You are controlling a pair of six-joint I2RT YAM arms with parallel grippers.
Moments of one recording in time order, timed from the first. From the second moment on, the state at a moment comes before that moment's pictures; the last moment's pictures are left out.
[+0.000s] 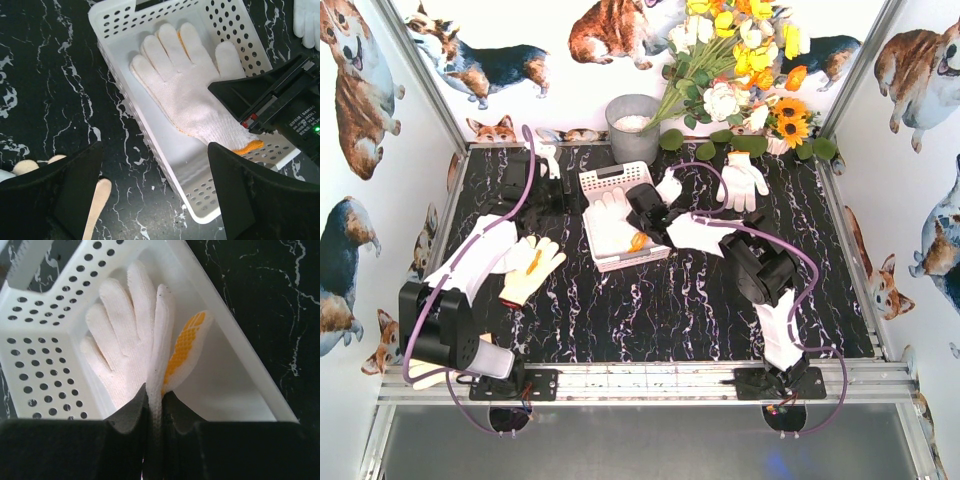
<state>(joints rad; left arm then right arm) -0.20 1.45 1.12 -0.29 0.21 -0.25 0.70 2.06 1.37 0.00 0.39 1.05</state>
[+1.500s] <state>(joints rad) -0.19 1.38 1.07 -0.21 0.19 -0.25 0.78 2.04 1.54 -0.45 0.52 0.77</state>
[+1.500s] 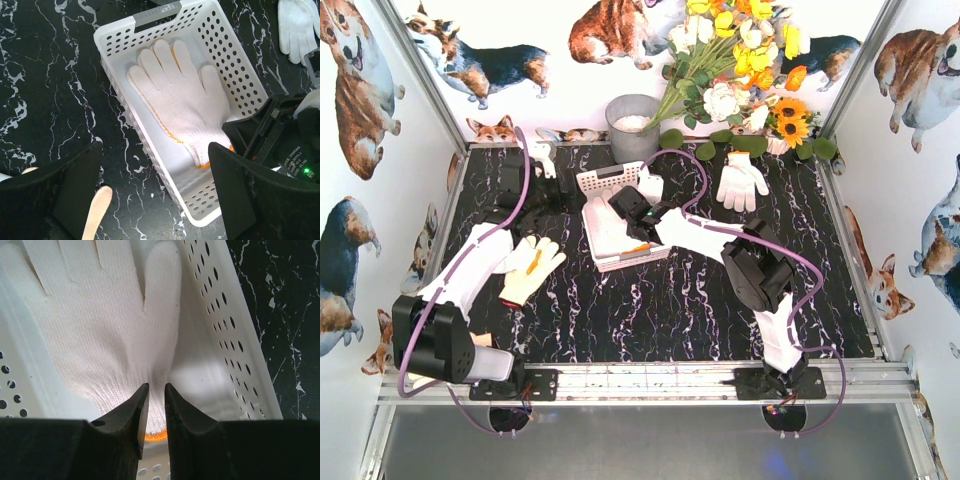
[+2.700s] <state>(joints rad) -0.03 1.48 0.85 -0.43 -0.10 -0.32 0.51 0.86 0.81 -0.40 0.31 0.53</state>
